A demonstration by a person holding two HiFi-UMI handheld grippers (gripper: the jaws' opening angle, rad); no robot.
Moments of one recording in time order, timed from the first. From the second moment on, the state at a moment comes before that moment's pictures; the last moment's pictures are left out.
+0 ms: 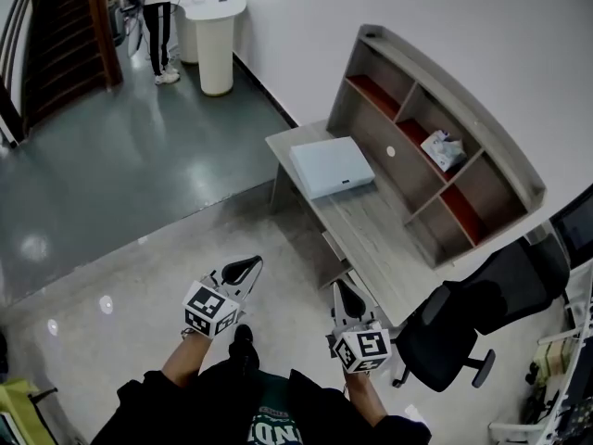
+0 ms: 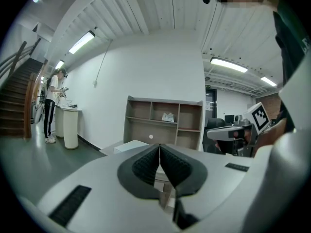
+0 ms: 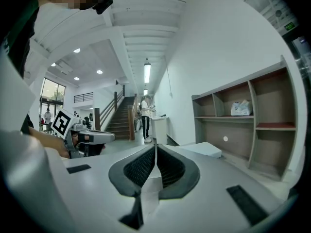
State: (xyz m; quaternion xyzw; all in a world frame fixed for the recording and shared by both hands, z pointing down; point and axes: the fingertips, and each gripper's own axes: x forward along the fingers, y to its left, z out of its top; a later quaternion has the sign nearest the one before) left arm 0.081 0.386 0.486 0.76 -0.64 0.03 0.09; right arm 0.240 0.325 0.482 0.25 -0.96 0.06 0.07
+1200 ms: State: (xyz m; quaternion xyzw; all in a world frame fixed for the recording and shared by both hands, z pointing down) left arm -0.062 0.251 0.521 0.80 -0.59 0.05 0.11; right arm 0.093 0.219 0.512 0.28 -0.95 0.07 0.07
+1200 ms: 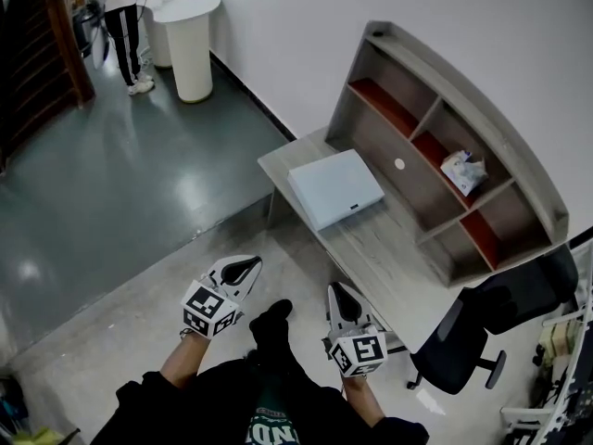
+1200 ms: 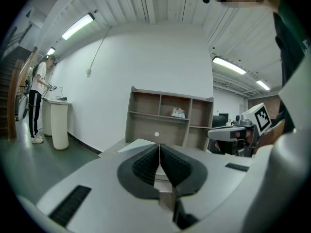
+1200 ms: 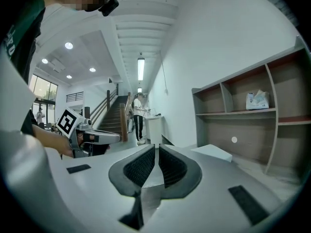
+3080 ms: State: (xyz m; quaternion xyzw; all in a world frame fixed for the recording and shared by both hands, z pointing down) left arm -0.058 -0.226 0.519 0.94 -0.29 0.13 0.11; right arm 0.075 -0.158 0.511 0.56 -0.82 0.14 0.03
